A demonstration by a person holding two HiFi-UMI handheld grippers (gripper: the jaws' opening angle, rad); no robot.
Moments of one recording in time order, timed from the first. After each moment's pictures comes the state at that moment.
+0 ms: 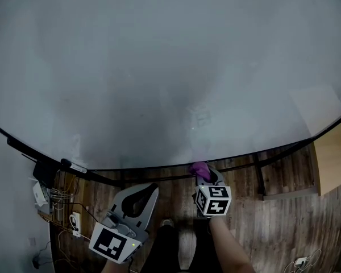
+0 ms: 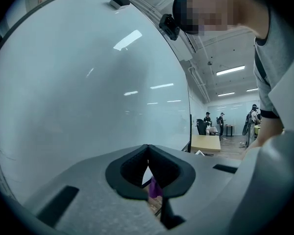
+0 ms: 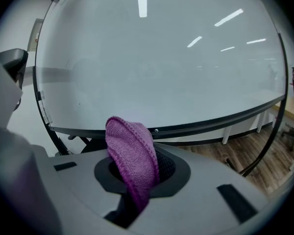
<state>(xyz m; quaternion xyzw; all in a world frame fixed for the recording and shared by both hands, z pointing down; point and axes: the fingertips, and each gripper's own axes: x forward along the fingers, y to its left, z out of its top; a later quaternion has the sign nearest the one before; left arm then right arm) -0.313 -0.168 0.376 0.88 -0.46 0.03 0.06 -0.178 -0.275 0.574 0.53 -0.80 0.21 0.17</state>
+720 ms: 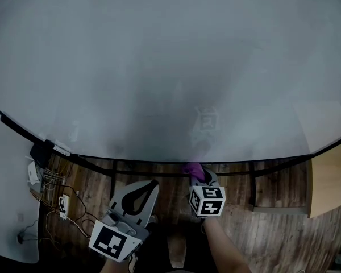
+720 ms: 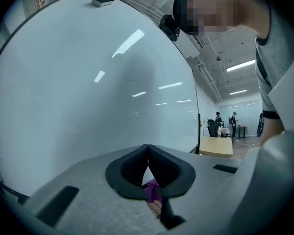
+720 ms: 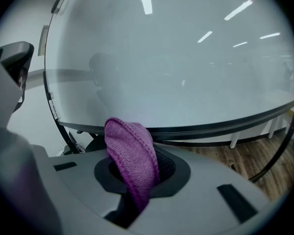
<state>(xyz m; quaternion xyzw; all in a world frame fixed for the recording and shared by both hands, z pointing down) -0.229 -0.185 0.377 0.85 -0.52 0.02 0.05 -0.128 -0.293 0.580 0.47 -0.84 0.21 0.18</state>
